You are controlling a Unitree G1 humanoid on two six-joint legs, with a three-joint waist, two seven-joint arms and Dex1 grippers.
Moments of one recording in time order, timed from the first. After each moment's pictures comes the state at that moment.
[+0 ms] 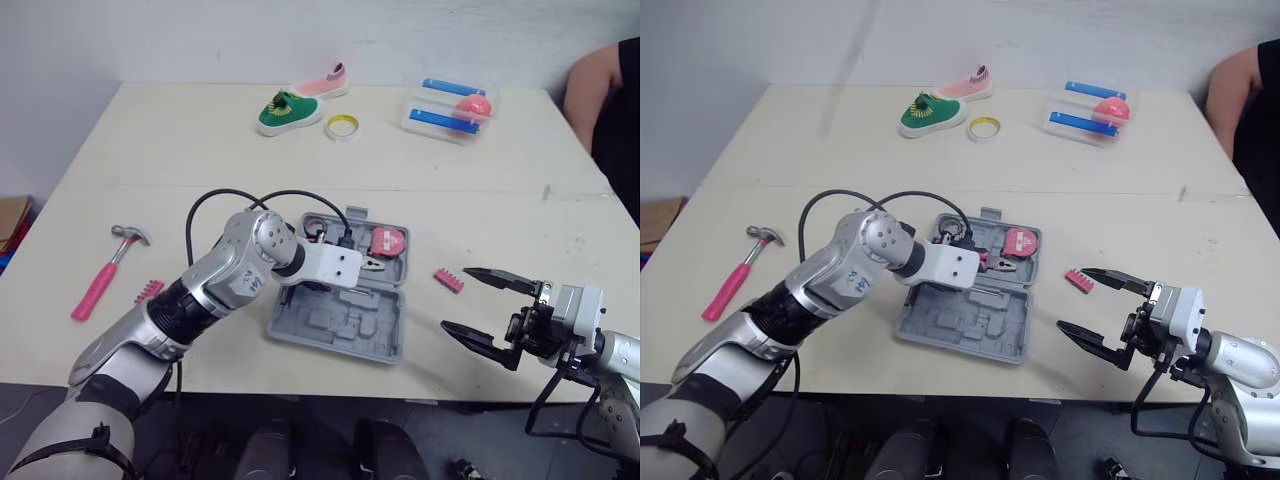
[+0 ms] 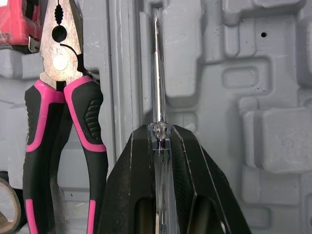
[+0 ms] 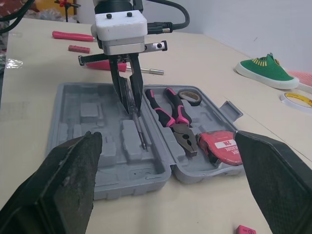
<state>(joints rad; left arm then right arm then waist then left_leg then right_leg) -0.95 0.56 -0.68 -0.07 0.28 0.56 -1.15 0.09 -0.69 -0.31 -0.23 0.58 -0.10 1.16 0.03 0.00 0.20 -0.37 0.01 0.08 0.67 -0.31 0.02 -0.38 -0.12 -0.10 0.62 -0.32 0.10</state>
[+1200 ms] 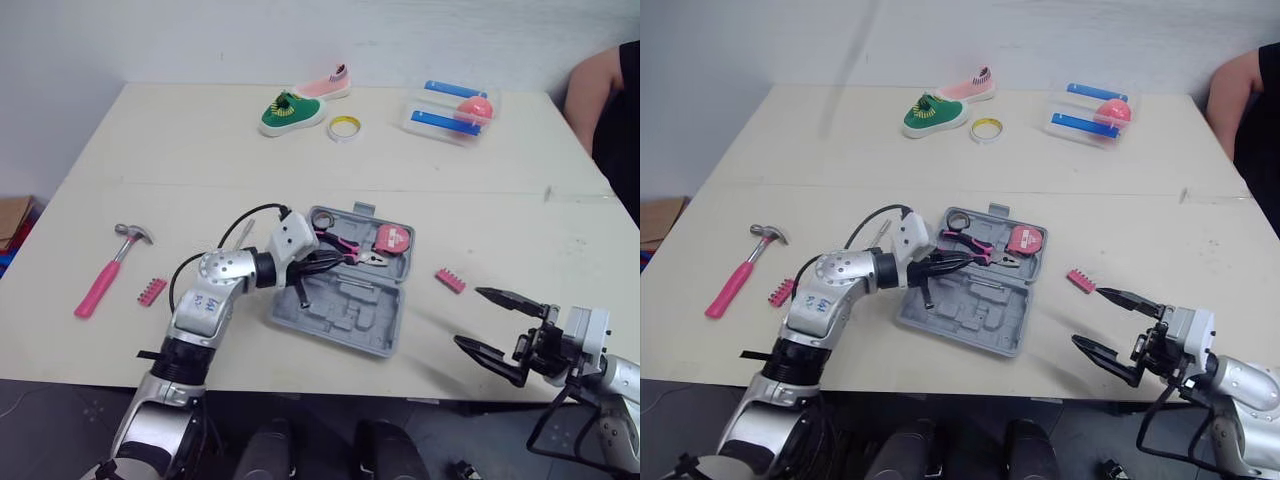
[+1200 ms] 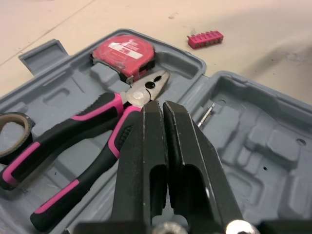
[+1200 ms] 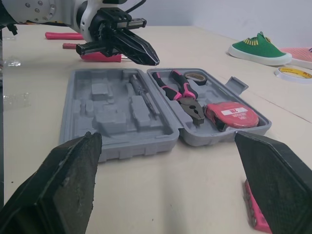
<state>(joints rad) -0.55 0.31 -0.14 0.02 -0.11 0.39 -0.84 0.14 -0.63 -0.33 -0.03 0.61 -0.23 1.26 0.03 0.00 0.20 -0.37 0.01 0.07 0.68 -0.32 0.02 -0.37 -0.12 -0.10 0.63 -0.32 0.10</state>
